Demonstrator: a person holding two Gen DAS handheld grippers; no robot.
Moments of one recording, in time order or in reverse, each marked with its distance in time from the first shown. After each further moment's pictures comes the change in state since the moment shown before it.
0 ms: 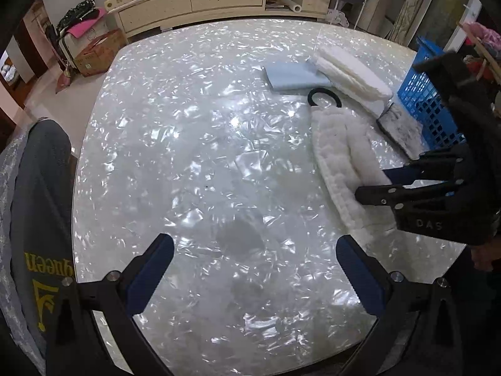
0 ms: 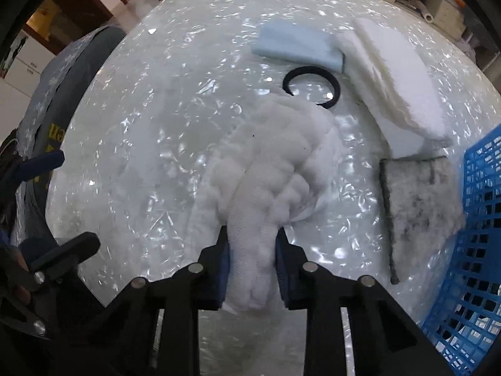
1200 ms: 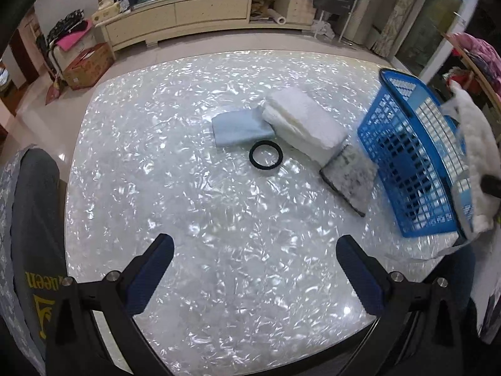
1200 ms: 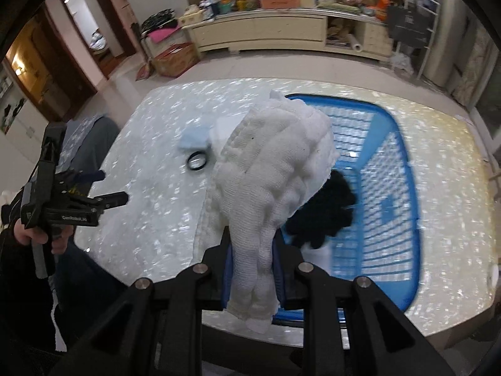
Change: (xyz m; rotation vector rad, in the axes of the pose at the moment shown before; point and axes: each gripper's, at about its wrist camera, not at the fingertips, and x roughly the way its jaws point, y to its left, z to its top) left arm -0.039 -0.063 0.060 0.006 -0.035 -0.061; right arm -0.200 -0.130 -0.115 0.178 -0.331 -0.059
